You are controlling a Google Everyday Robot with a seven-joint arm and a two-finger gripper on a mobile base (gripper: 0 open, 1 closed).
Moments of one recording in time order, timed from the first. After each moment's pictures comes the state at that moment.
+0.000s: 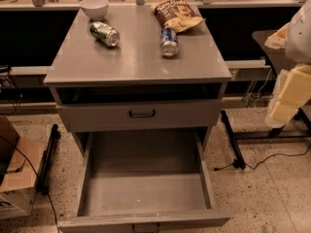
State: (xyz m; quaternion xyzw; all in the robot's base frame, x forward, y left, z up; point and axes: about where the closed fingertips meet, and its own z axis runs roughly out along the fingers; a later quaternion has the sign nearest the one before) arm 0.438 -0.217 0.977 -0.60 0.78 -0.03 0.16
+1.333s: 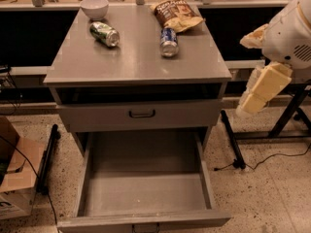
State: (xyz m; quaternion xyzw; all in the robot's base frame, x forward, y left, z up) arm 0.470 -0.178 0.964 -0.61 0.76 0.04 0.24
